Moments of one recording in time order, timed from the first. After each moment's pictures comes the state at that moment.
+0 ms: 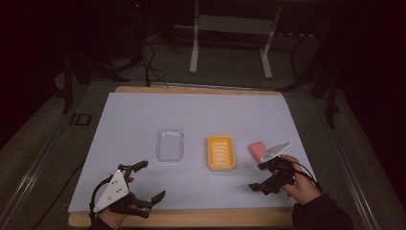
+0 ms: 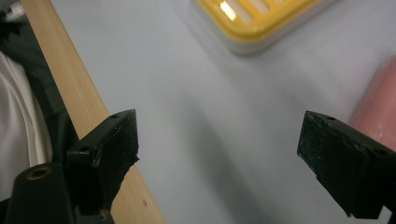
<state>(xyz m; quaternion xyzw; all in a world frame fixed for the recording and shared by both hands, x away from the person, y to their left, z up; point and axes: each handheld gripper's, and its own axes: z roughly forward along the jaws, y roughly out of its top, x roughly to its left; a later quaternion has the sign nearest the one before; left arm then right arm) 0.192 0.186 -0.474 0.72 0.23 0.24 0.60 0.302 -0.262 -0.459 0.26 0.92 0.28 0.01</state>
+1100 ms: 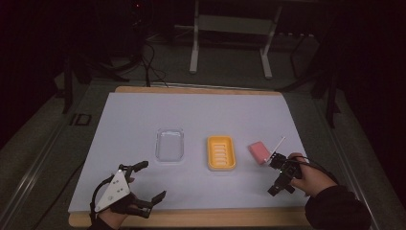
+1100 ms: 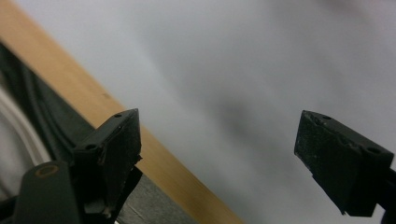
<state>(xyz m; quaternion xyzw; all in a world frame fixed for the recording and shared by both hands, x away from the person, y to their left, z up) 0.192 0.185 -0.475 0.73 0.23 0.24 0.60 0.321 -0.280 -0.460 0.36 0.93 0.02 -0.05</state>
